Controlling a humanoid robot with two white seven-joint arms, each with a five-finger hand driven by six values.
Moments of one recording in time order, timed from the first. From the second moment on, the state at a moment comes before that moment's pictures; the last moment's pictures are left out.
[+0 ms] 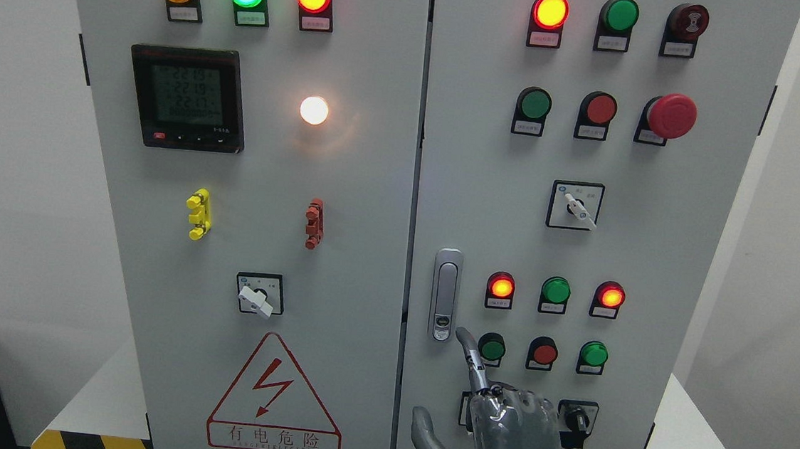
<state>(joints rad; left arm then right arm) -0.07 -0.11 0.00 0.00 0.08 -0.07 -0.06 -0.19 0.14 0.27 -1.85 1.34 0.06 -0.14</state>
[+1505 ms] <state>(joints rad) -0.07 -0.11 0.00 0.00 0.08 -0.07 -0.06 -0.29 0.14 0.30 -1.71 1.43 0.12 -0.14</state>
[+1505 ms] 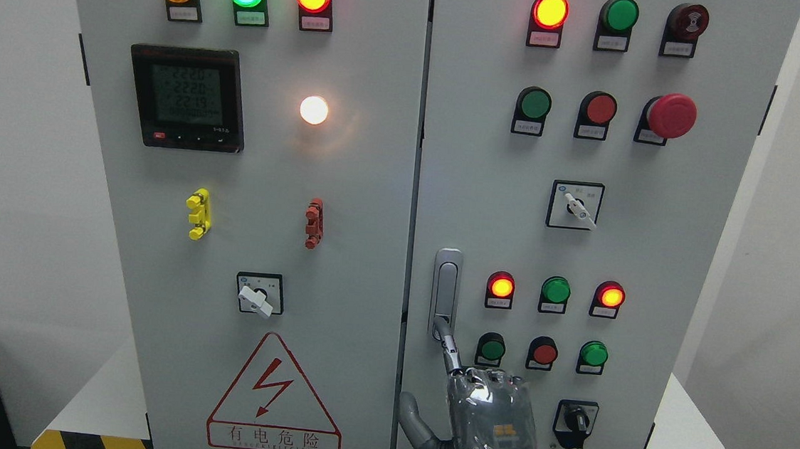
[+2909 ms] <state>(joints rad) -0.07 -0.11 0.00 0.00 0.08 -0.07 -0.06 -0.27 0.14 0.29 -1.71 1.43 0.12 -0.11</state>
